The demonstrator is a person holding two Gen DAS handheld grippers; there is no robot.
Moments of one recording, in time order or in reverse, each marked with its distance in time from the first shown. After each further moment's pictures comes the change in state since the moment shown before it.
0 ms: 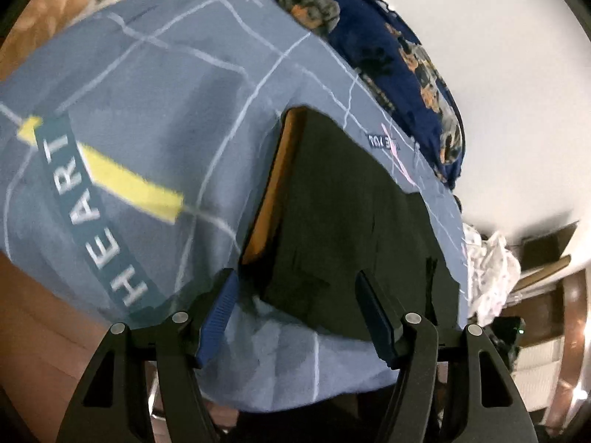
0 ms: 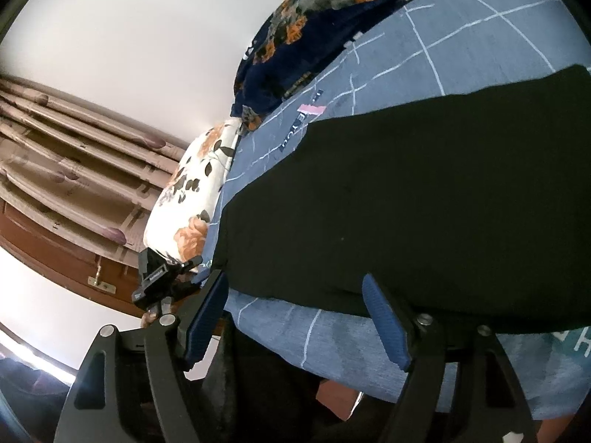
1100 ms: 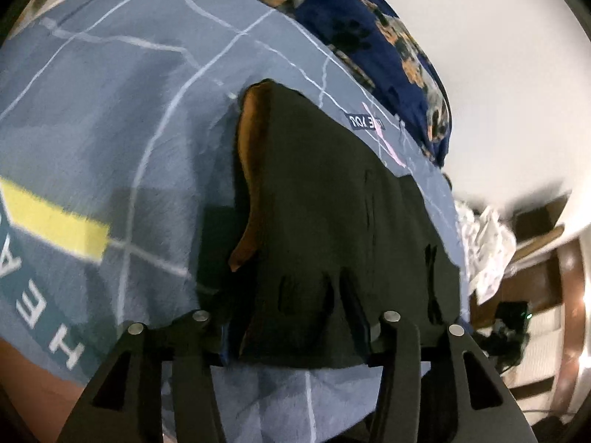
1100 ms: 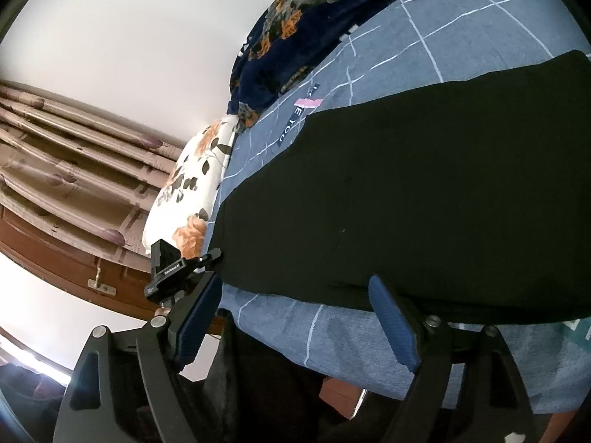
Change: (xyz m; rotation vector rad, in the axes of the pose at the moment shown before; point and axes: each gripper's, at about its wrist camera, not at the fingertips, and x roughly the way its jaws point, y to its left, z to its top) left arm 0.046 -0.019 0.016 0.135 0.039 -0.038; right arm 0.005 0.001 -0.002 0.008 0.003 -0.002
